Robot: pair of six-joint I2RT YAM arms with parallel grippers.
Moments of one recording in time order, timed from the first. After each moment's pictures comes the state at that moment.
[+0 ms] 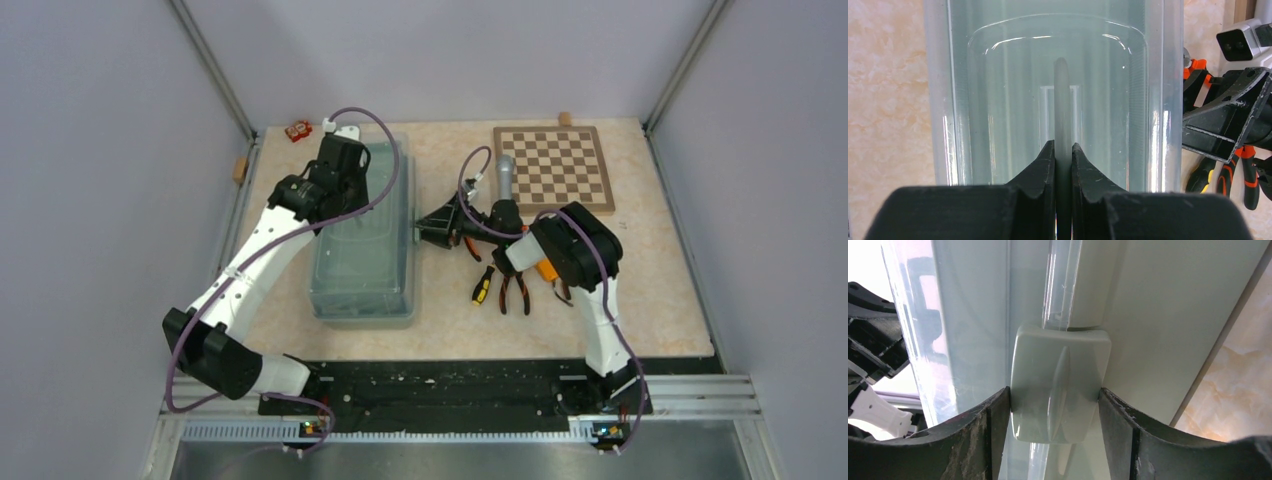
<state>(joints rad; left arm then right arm) -0.45 1.39 1.44 -0.82 -0.25 -0.38 0.54 2.19 0.97 1.31 -0.75 1.46</state>
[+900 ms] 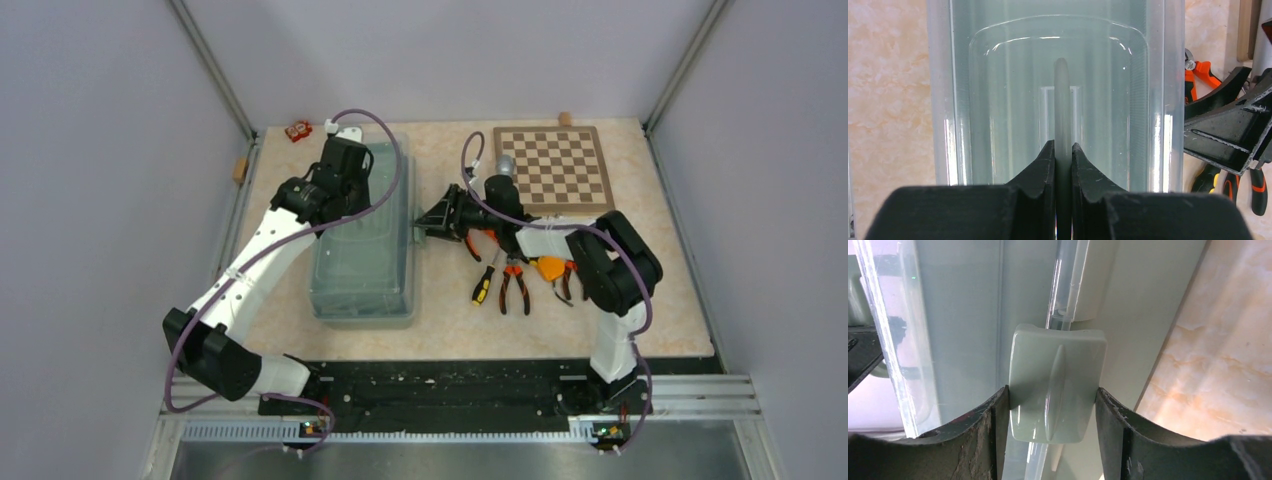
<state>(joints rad) -0.47 1.38 1.42 -0.80 -0.29 -0.37 0.55 1.93 1.02 0.61 -0.67 1.09</state>
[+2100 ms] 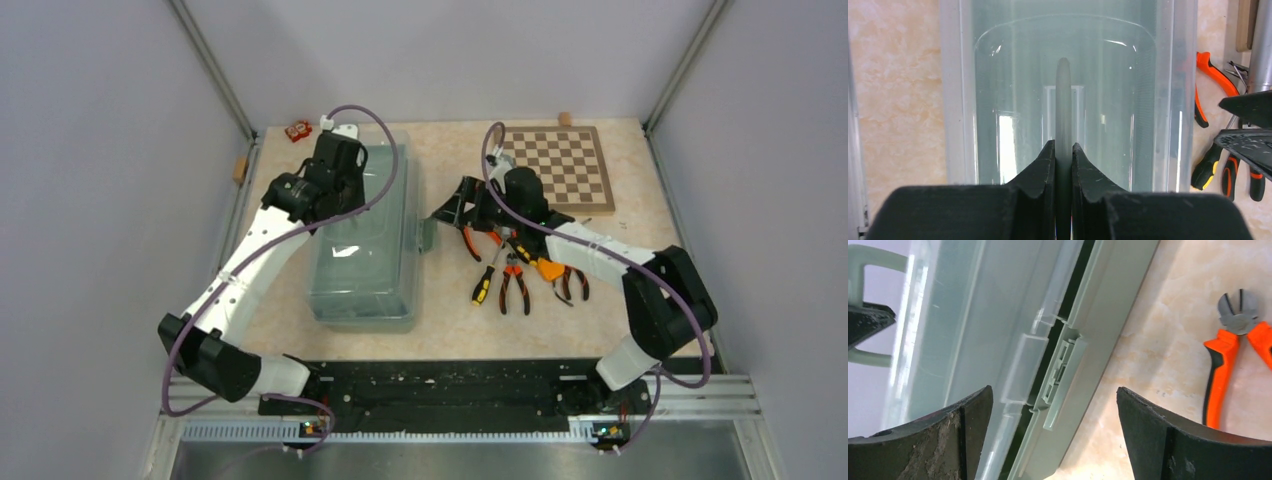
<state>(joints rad) -0.46 1.37 1.46 -0.86 -0.28 -0.36 0.53 1.62 0.97 0.26 -0.42 0.75</state>
